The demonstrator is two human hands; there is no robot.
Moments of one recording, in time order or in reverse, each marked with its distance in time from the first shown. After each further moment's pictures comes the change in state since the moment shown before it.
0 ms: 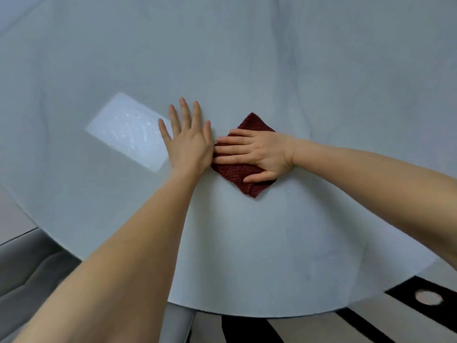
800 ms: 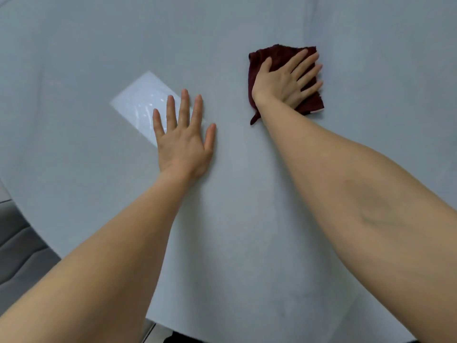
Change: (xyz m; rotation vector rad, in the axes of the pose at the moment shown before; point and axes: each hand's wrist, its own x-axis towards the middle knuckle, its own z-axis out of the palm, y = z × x) left_hand 0.024 0.009 0.008 0.194 0.106 -0.123; right_hand 0.091 0.131 -0.022 0.320 0.346 1.796
